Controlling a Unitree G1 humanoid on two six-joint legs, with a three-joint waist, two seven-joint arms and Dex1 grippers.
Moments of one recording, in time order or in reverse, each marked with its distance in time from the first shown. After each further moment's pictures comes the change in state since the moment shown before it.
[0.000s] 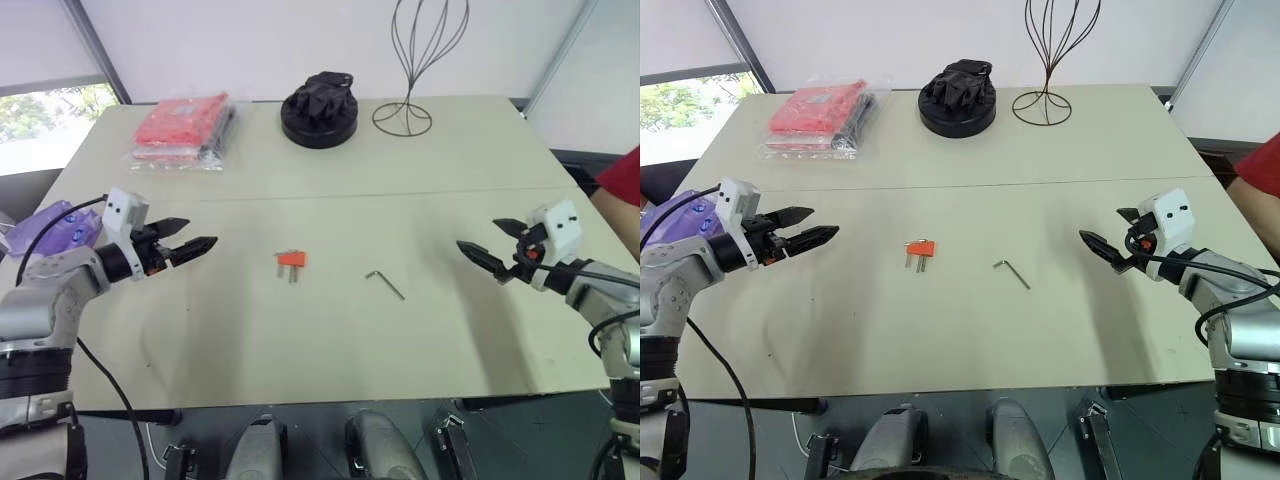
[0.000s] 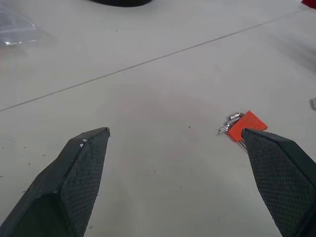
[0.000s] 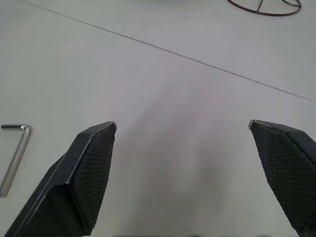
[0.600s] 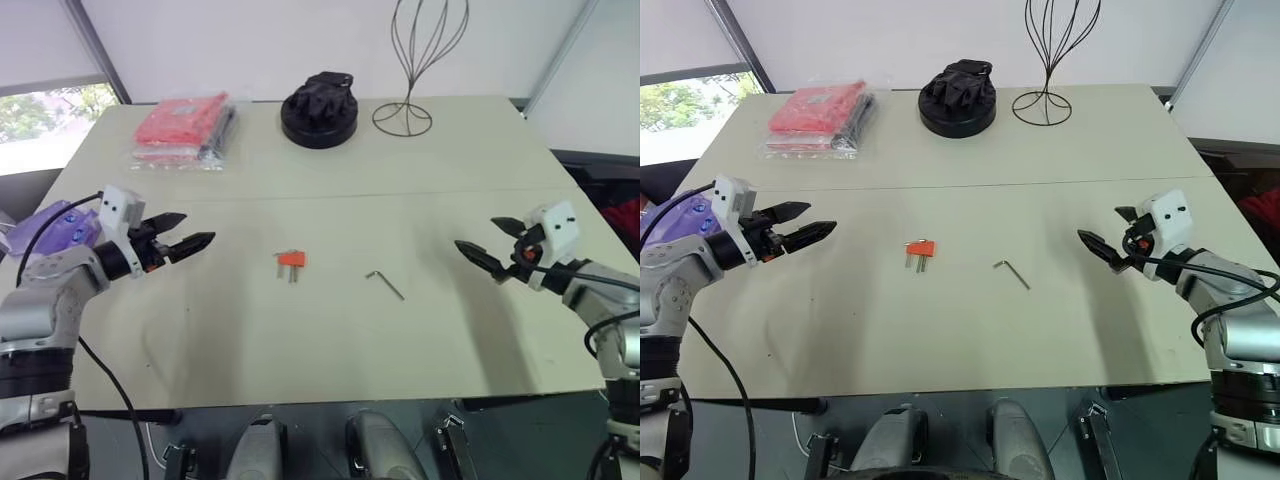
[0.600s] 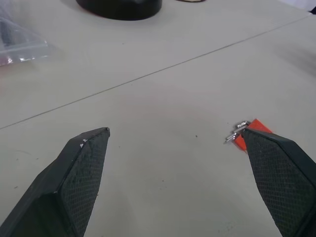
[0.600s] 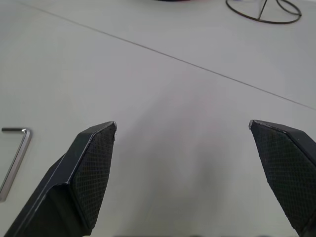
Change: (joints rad) left arm -0.004 -0.010 0.008 0.021 0.006 -0.057 0.002; right arm -0.006 0.027 0.004 0.005 -0.011 -0.038 -0.014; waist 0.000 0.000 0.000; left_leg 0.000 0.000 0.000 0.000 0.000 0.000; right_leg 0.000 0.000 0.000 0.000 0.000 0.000
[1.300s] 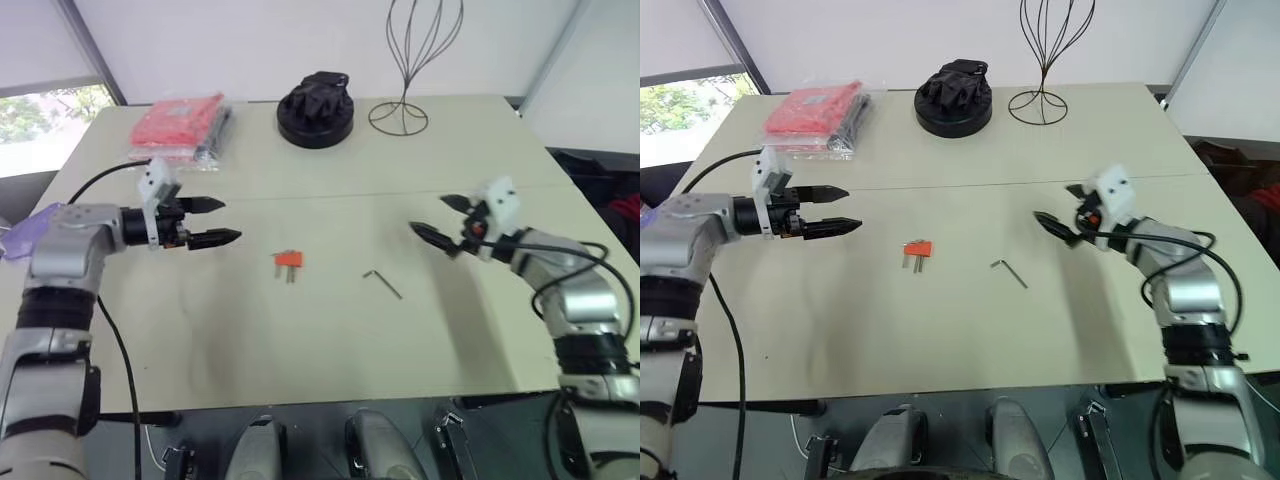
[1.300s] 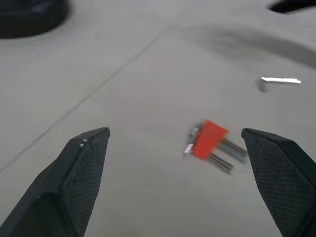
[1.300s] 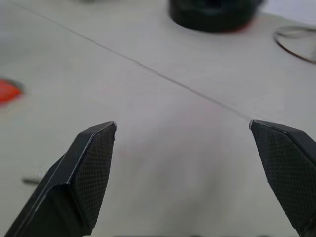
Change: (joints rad) left arm -0.377 0.033 -0.273 0.366 0.167 -0.187 -0.420; right arm -0.312 0.105 0.247 0.177 -0.089 -0.086 0.092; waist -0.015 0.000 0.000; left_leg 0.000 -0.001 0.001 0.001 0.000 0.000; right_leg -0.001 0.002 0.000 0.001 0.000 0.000
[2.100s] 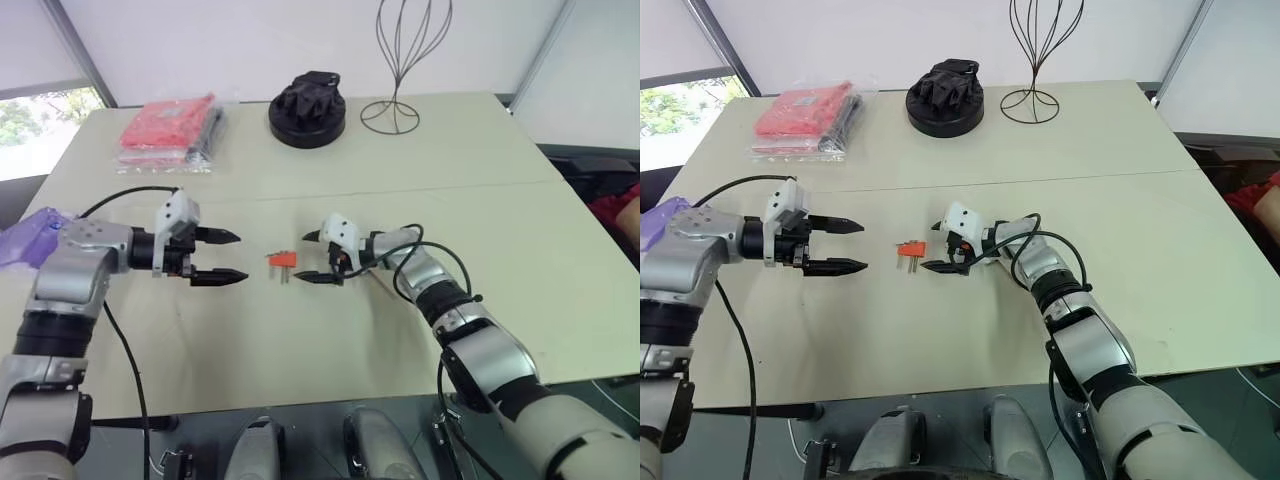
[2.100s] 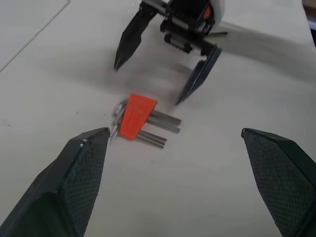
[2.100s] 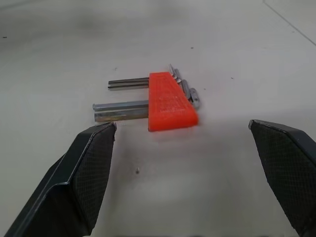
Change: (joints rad) left arm 0.228 0.021 0.016 -0.315 0.004 0.070 -0.052; right arm -0.393 0.446 0.332 0.851 -0.312 -0.555 0.214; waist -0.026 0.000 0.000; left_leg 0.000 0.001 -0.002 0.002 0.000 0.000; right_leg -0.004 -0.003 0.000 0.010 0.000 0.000
